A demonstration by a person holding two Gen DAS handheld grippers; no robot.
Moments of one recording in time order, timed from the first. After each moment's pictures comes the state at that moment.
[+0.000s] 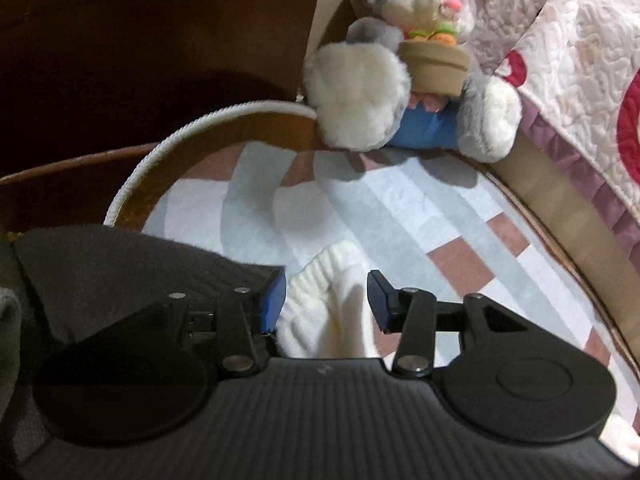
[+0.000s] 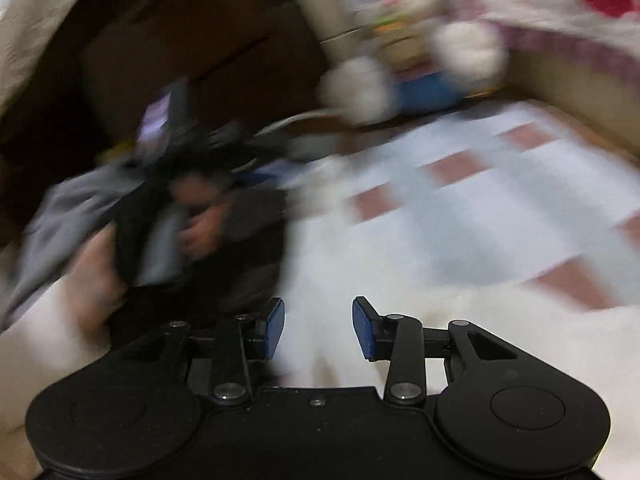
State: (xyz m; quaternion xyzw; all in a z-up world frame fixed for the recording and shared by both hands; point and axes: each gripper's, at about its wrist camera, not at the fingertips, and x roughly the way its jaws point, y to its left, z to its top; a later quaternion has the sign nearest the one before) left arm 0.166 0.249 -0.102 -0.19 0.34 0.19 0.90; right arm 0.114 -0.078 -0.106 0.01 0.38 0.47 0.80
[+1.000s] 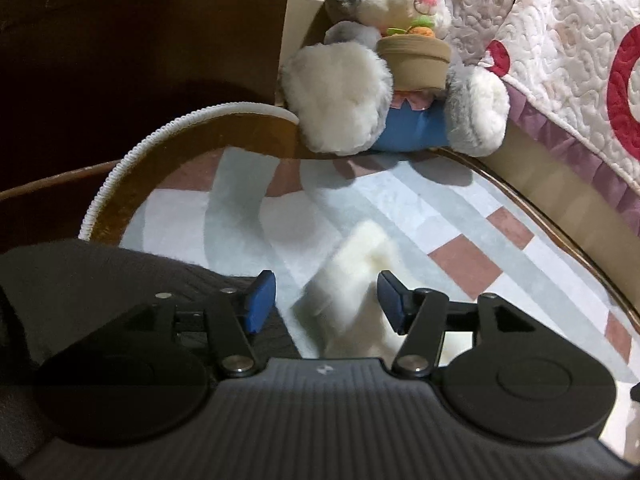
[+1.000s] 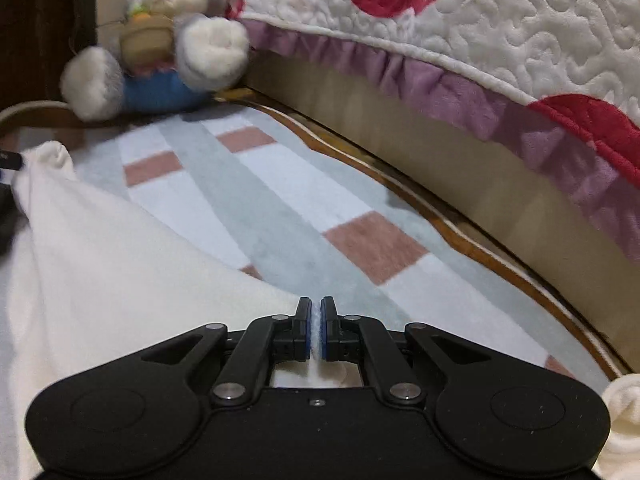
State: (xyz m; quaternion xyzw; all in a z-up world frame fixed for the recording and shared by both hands) left arm 0.164 0.238 -0.121 -0.15 0.31 0.17 0.92; right arm 0.167 -0.128 -0.158 -0.11 0.34 0.16 0.92
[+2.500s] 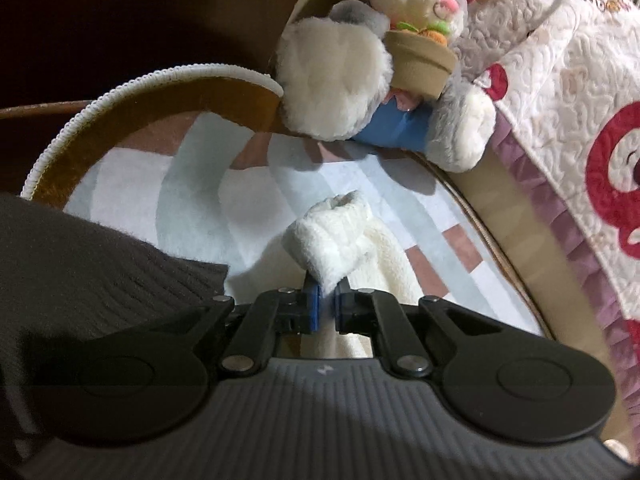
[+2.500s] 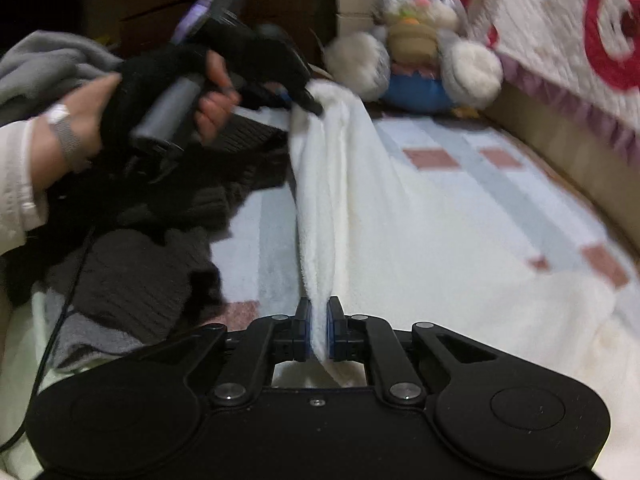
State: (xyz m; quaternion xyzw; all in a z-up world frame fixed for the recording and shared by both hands) left arm 0.177 0.272 -0.126 -0.30 0.33 0.09 0.89; right arm 0.028 -0.059 -0.149 -0.12 0.33 0.42 0.84
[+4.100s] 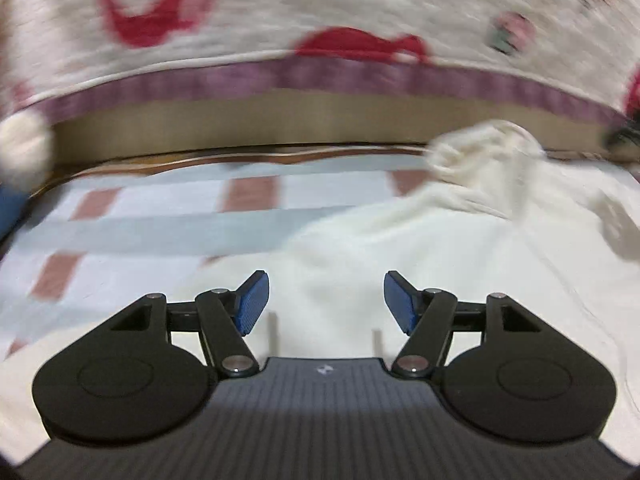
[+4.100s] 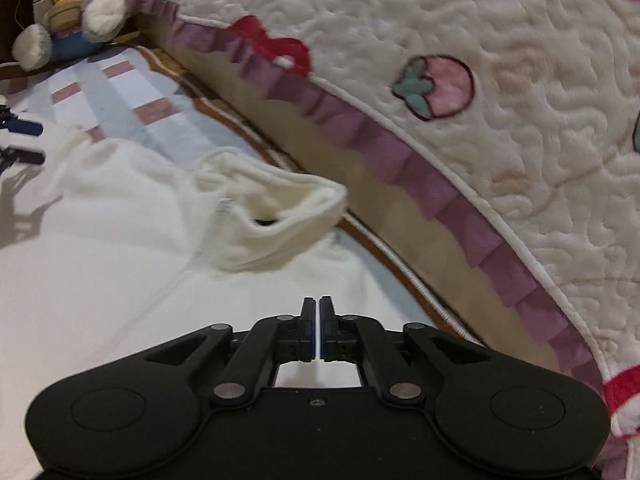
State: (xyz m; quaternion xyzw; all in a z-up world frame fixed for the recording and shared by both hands) left arm 0.123 -0.066 -0.075 0.12 0.34 -0.32 0.88; right arm 0.038 -0.440 -0.063 -0.14 0.44 0.05 0.89
